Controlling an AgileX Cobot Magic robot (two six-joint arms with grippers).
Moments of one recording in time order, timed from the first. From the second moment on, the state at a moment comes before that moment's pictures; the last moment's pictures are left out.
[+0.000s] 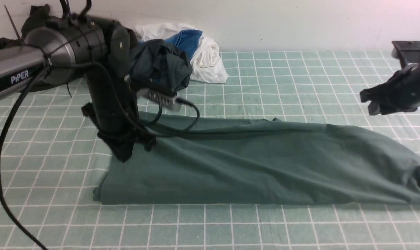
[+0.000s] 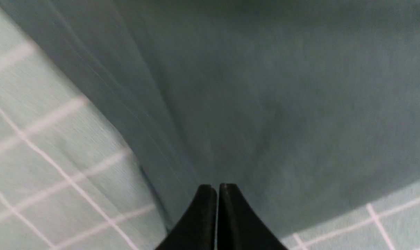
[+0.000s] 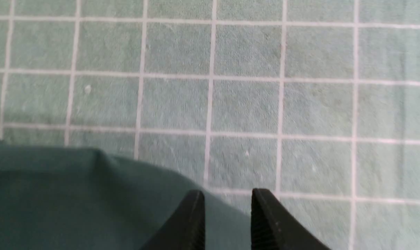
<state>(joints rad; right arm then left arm) -0.09 1.88 -1.43 0.17 0.79 -0.19 -0.28 1.98 -1.51 0.02 1.21 0.26</state>
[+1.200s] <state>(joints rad) -0.31 1.85 -1.09 0.04 0.78 -0.07 -0.24 1.92 -1.22 -0.05 0.93 0.26</state>
